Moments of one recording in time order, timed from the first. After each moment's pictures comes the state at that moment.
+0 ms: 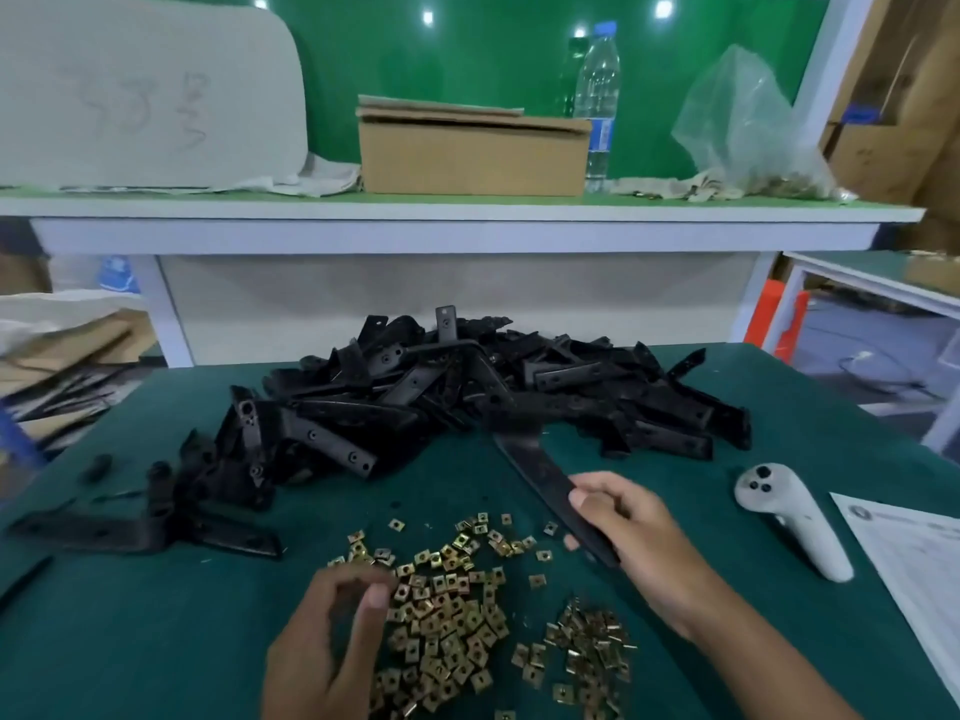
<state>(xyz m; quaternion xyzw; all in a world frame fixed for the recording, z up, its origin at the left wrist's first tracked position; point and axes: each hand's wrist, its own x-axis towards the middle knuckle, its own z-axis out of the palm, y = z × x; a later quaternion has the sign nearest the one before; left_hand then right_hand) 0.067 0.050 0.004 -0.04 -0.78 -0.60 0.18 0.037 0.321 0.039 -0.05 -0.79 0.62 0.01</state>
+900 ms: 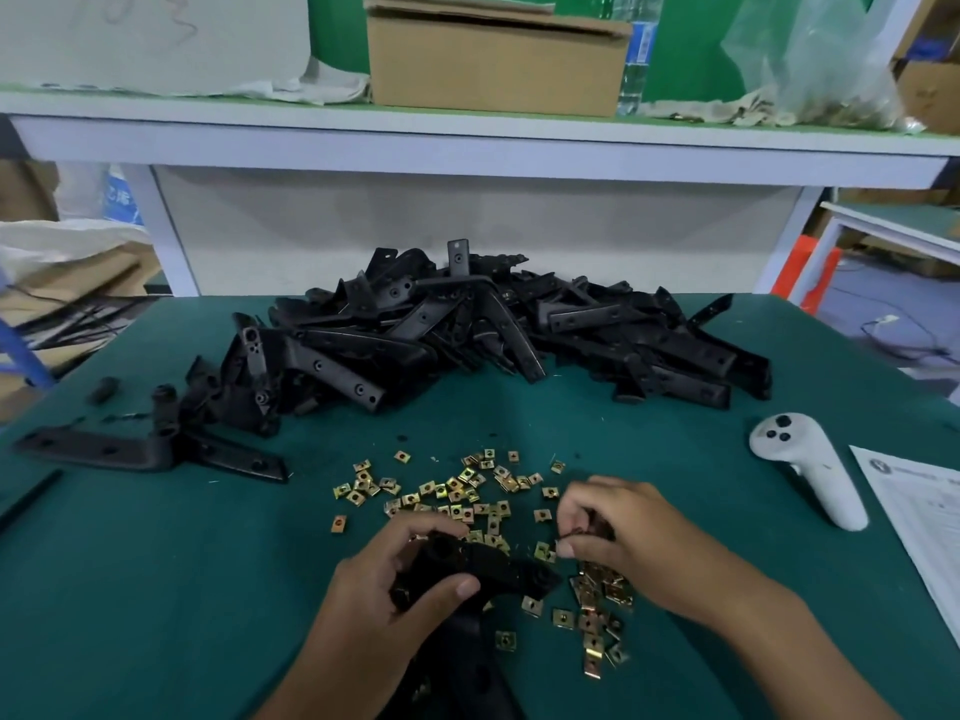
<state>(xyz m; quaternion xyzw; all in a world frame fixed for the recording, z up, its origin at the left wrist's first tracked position) 0.078 0.051 -0.008 -0.18 -0.79 -0.59 0.02 0.057 0.325 0.020 0.14 -0.95 0.27 -0.04</state>
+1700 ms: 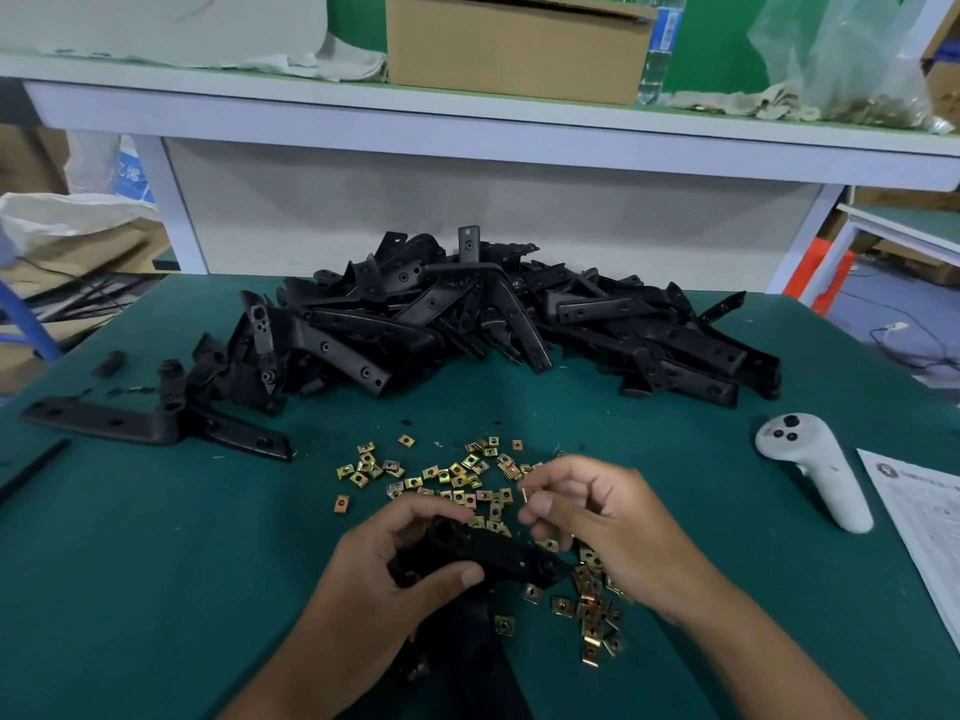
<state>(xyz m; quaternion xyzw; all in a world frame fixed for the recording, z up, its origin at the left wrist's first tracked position) 0.075 0.051 -0.010 -0.17 -0.75 -0.64 -0.03 0.067 0.287 0.030 0.09 -0.78 0.62 -0.06</state>
